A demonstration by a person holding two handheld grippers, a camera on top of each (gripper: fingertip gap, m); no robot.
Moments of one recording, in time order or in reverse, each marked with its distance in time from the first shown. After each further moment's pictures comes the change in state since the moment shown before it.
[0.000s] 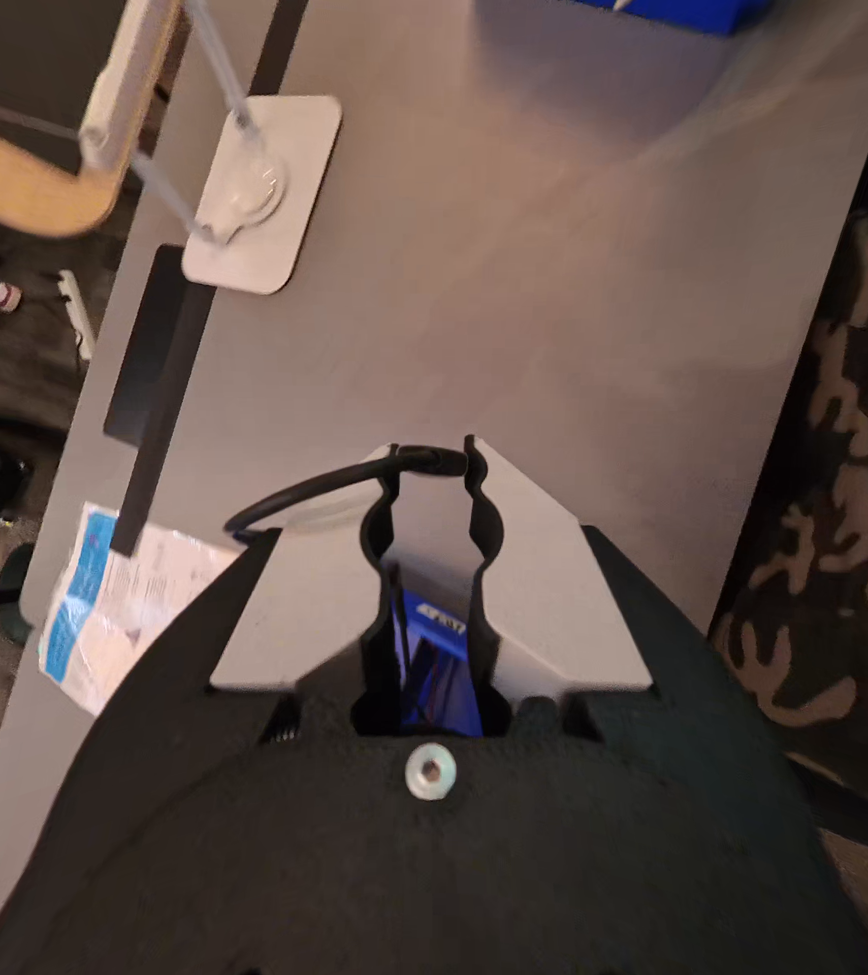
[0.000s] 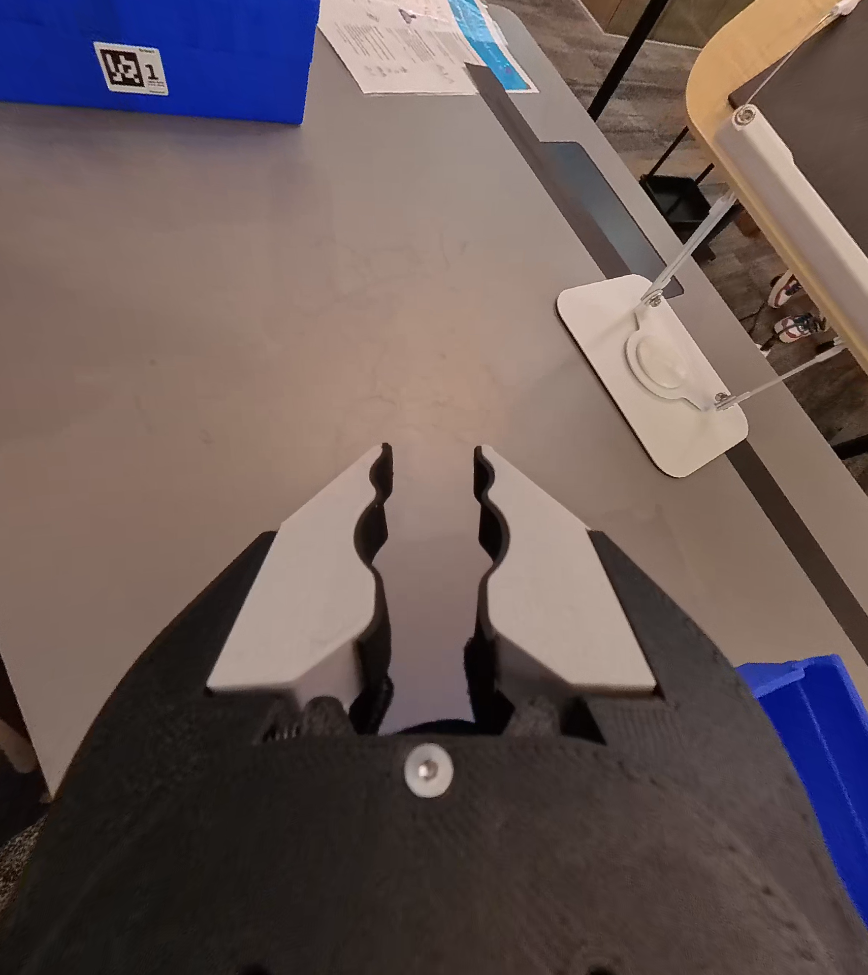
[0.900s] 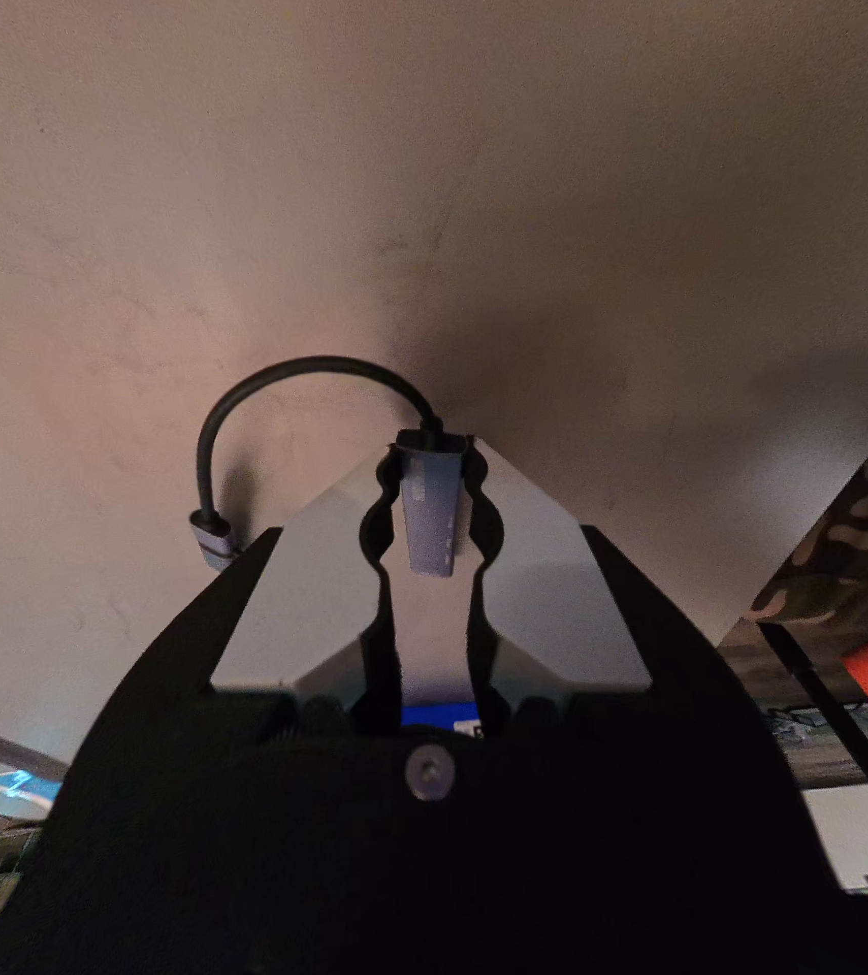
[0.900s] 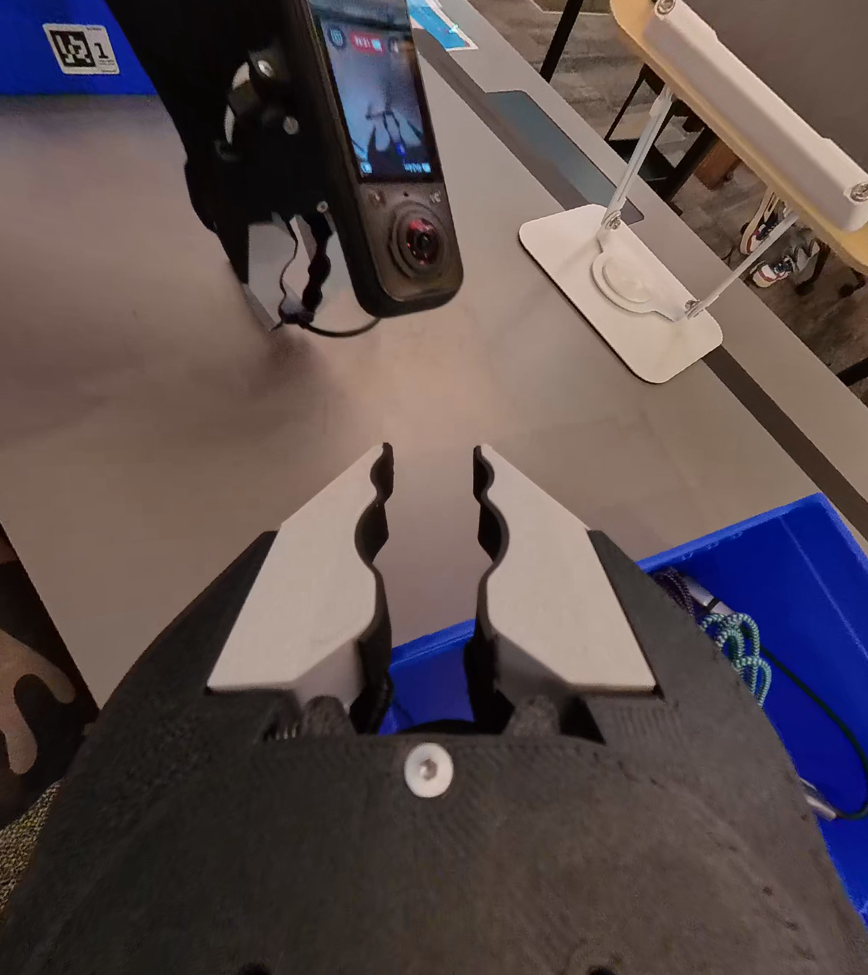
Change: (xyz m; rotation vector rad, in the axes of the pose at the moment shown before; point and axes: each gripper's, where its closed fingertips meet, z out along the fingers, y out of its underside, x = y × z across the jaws) left arm 0.088 -0.007 0.242 -0.748 0.497 0.310; right arm 0.007 0.048 -0.045 0.007 0.066 0.114
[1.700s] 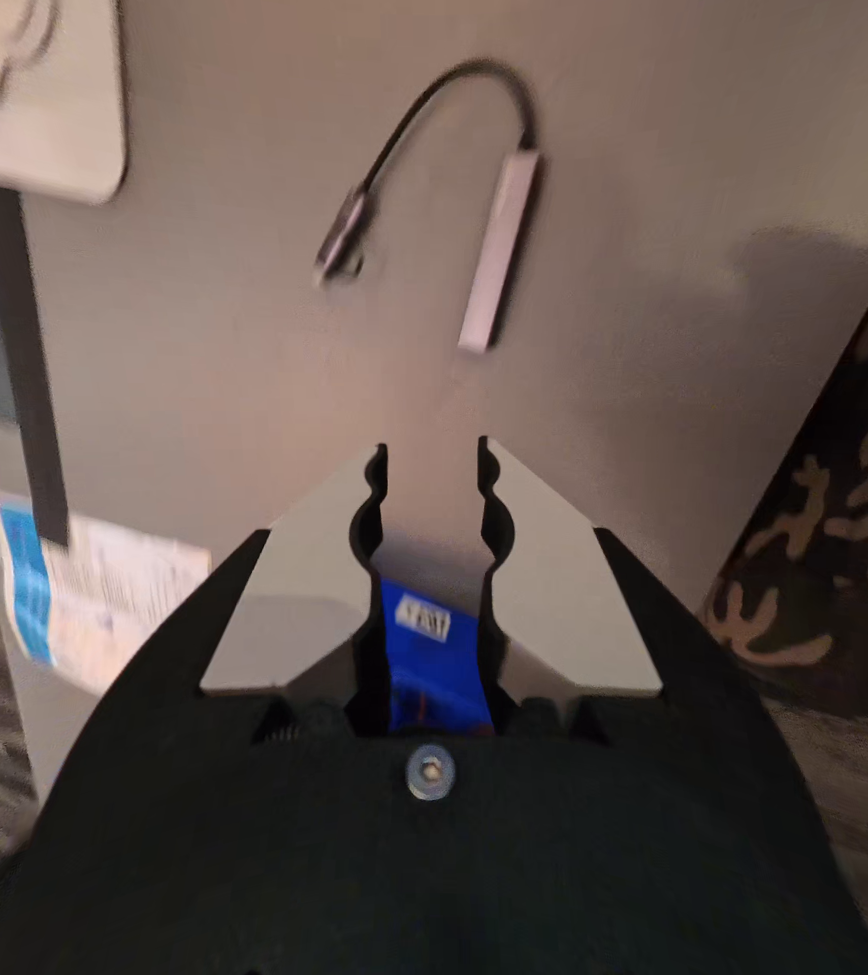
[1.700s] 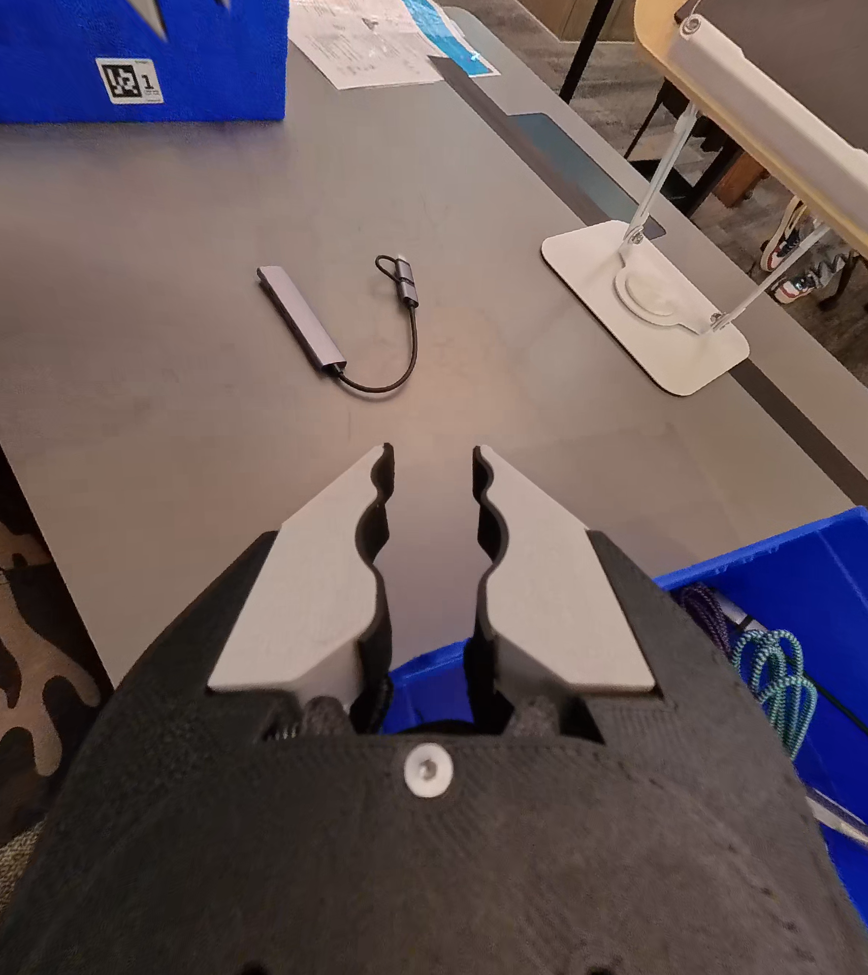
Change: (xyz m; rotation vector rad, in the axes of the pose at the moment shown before) left arm 0.028 0.126 -0.111 0.371 -0.333 -0.297; right arm -0.012 -0.001 0.000 0.037 -0.036 0.008
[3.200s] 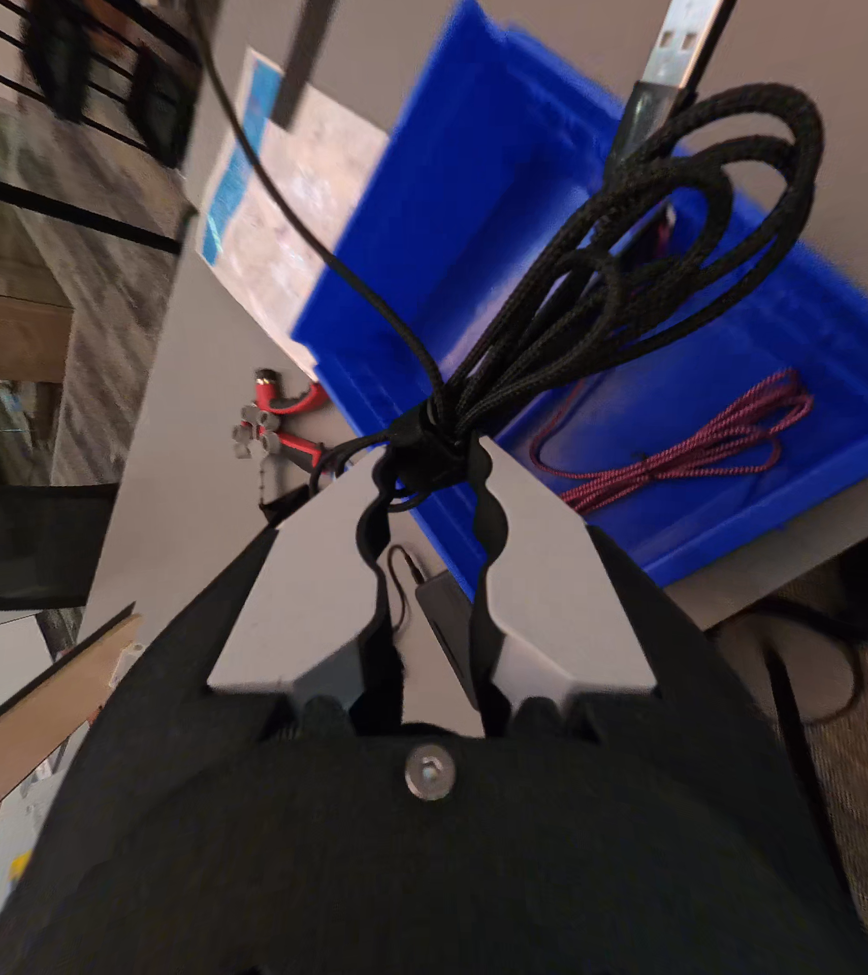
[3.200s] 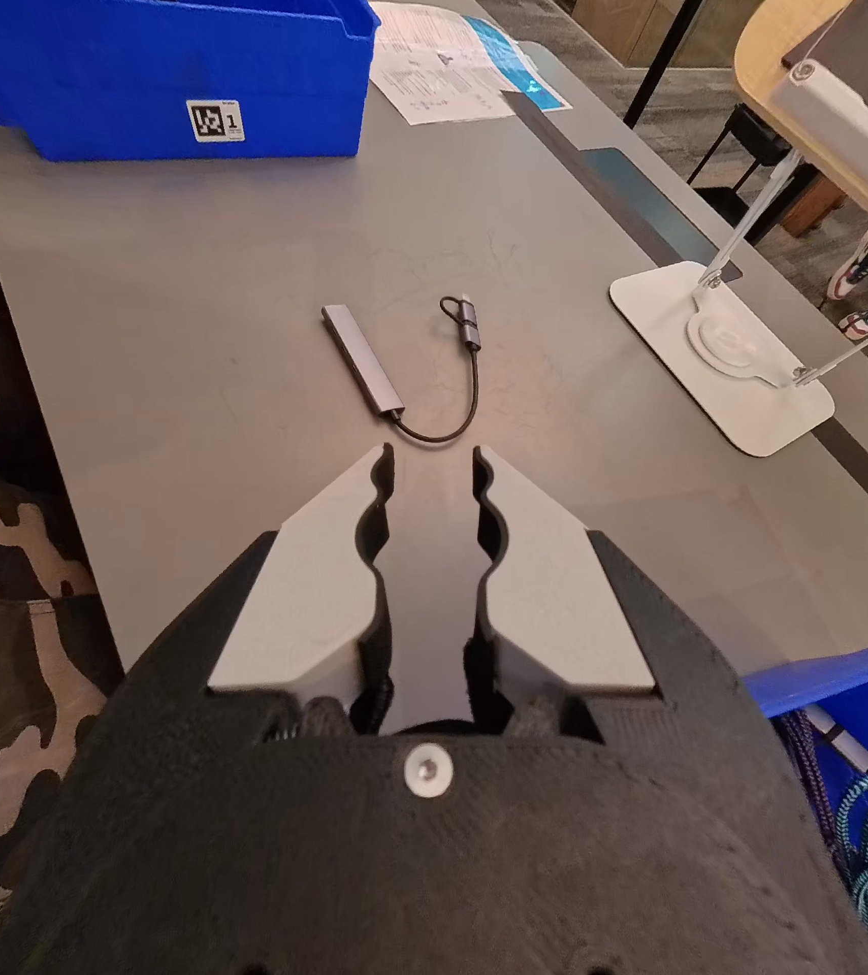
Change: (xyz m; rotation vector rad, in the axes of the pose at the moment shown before) left arm -0.042 0.265 -0.103 -0.043 -0.475 -0.335; right arm -0.032 -0.022 0.031 0.027 -0.099 -0.024
